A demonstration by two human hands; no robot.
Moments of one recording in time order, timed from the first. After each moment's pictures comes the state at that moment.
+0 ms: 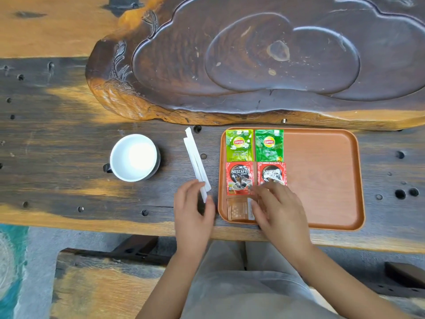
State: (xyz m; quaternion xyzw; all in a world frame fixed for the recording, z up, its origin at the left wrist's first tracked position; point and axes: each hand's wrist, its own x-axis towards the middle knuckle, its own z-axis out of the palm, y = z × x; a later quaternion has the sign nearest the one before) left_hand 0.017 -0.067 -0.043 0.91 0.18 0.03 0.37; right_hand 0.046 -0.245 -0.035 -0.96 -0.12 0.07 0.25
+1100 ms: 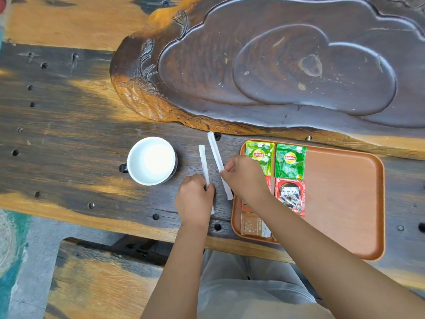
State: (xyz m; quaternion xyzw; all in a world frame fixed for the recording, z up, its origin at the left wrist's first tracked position) left_hand 0.077 -0.039 -0.063 0.92 0.31 -0.12 0.21; right_hand 0.148 -0.139 -0.040 -0.88 0.00 0.30 0.36
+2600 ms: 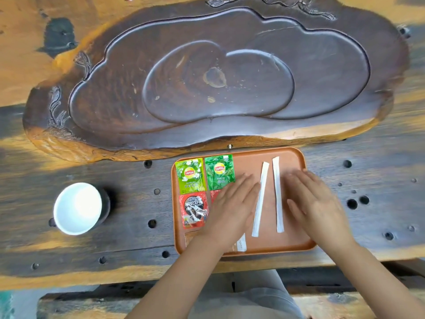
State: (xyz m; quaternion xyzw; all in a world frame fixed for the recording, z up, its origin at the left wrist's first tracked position) left_hand 0.115 -0.202 -0.056 0.94 -0.25 -0.15 0.17; right_hand 0.098 -0.404 -0.055 -0.98 -0.05 0.11 0.15
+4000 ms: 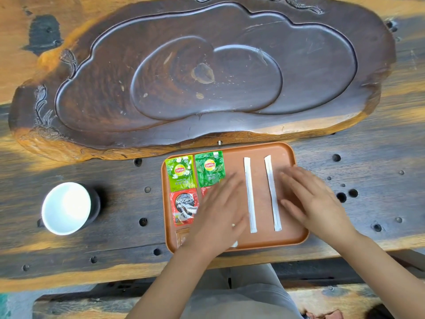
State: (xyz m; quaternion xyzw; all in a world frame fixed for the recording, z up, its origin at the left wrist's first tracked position) left_hand 0.102 -0.196 -0.032 0.94 -0.18 -0.19 0.23; right_hand 0.098 -0.431 -0.060 -0.97 -0.13 0.11 0.19
